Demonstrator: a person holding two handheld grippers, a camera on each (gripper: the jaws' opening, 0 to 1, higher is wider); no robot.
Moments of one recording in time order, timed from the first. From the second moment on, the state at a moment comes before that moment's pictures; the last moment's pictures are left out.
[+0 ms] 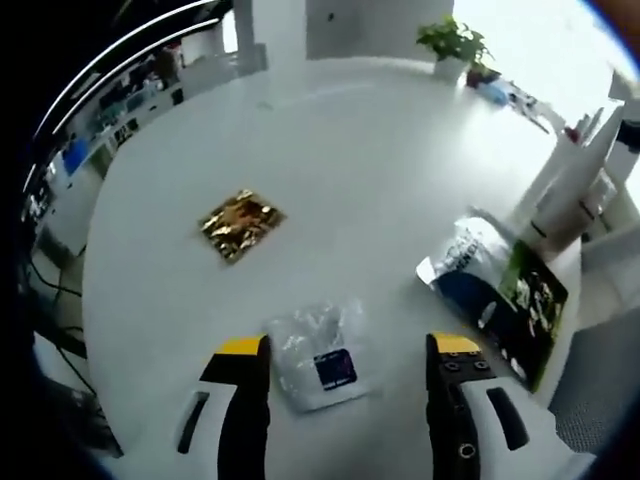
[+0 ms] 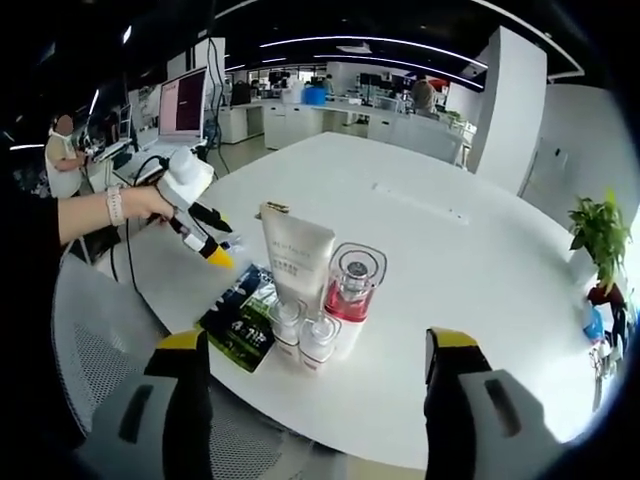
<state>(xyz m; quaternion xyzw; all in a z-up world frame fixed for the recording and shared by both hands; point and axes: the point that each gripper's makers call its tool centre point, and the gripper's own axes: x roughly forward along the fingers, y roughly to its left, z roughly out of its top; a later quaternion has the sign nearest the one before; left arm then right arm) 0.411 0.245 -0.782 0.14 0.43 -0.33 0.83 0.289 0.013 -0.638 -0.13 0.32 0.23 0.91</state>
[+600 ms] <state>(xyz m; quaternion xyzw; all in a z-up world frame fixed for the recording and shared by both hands) 0.402 0.249 -0.782 0.19 0.43 -0.35 0.81 0.285 0.018 -0.637 -0.13 0.32 0.24 0.91</state>
